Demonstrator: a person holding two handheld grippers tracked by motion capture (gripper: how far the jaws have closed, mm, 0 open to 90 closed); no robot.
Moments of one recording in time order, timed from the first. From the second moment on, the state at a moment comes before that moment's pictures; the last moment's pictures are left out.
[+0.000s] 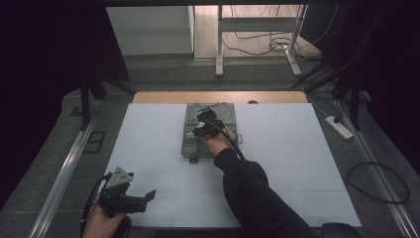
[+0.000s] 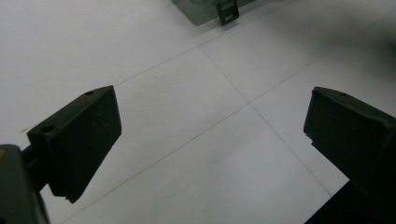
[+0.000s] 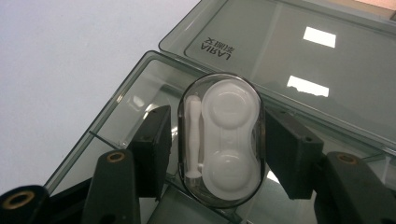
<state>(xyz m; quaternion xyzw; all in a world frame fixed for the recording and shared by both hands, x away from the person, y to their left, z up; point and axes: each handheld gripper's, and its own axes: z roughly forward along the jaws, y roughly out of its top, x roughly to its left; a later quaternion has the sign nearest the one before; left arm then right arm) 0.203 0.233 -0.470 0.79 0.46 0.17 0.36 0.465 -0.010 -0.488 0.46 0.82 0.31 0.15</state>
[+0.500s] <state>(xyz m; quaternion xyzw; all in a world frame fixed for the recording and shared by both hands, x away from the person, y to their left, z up) 0.203 0.233 -0.470 0.79 0.46 0.17 0.36 0.466 -0.009 -0.486 0.44 0.83 0.31 0.16</state>
